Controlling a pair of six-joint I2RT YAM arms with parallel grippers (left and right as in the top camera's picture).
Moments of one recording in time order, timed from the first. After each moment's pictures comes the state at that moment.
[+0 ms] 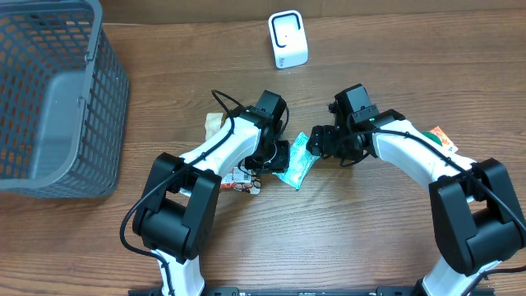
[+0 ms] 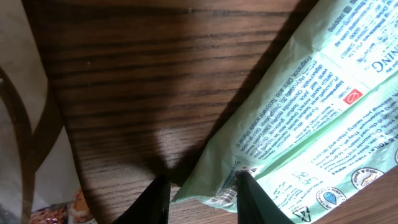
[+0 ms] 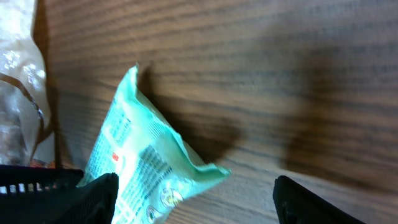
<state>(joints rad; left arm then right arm) -0.44 1.96 1.27 -0.80 0.22 -0.42 0.39 1.86 1.15 -0.51 -0.30 0.46</state>
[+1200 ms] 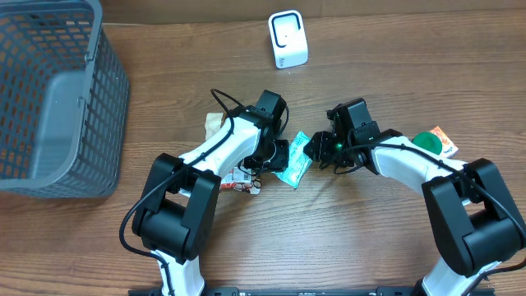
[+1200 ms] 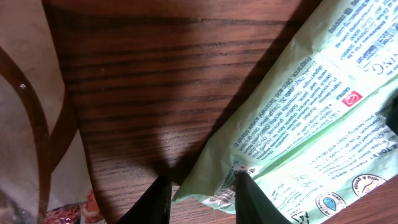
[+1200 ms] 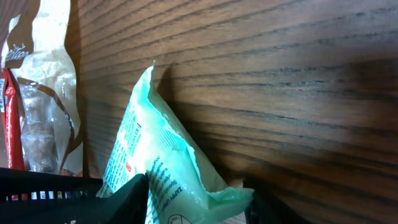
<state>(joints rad) -0.44 1.96 1.27 -0.79 0.20 -0.42 0.41 1.86 0.98 -0.19 -0.40 0.59</state>
